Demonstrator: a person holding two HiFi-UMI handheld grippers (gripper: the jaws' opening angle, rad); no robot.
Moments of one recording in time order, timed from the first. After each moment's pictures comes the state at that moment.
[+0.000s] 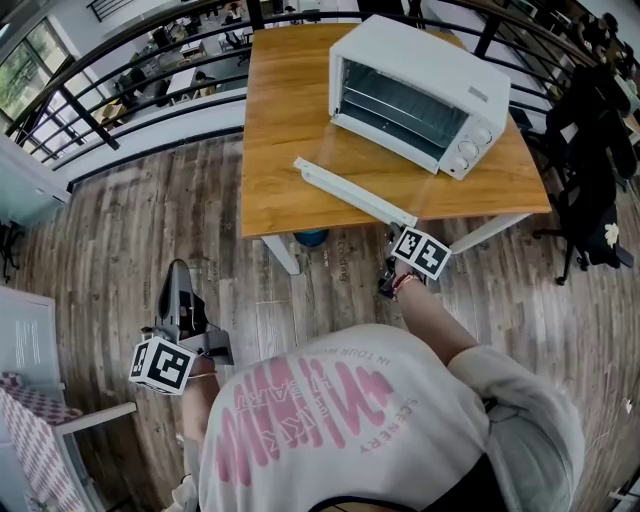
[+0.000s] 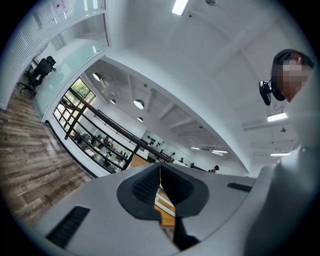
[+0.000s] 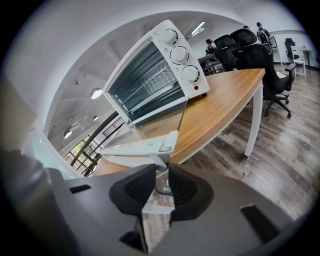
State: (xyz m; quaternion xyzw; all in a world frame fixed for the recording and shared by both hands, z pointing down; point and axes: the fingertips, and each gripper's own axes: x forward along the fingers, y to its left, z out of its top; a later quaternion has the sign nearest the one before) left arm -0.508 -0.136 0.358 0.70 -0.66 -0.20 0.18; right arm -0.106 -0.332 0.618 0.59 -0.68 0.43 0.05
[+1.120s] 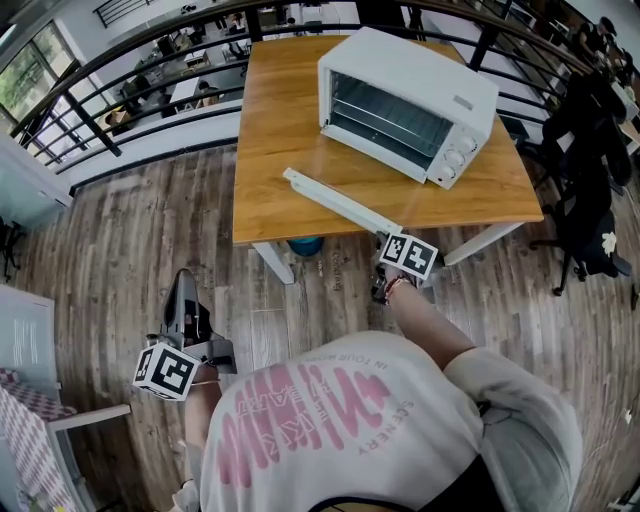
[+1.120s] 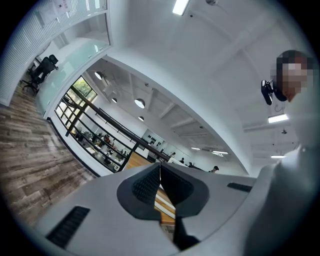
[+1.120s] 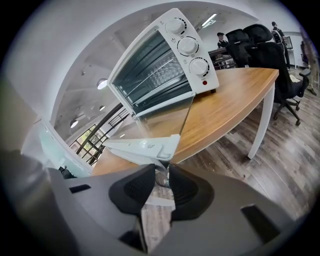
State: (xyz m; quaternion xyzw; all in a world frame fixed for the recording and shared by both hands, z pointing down) left arm -0.470 -0.129 0.363 0.70 -0.66 -0.20 0.19; right arm -0.108 -0.336 0.623 0.55 -0.71 0.44 0.10
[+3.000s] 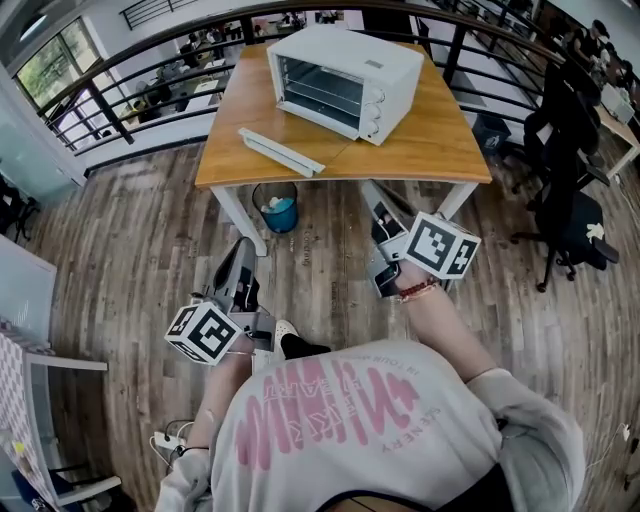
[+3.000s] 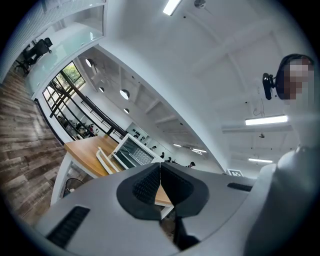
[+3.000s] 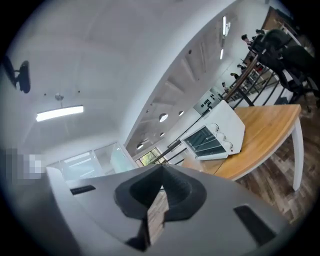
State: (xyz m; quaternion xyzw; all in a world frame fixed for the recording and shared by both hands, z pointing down) left arm -0.158 -0.016 0.359 0.76 -0.58 -0.22 0.21; right arm 0.032 -0.147 0.343 0.31 -0.88 0.32 -0.13
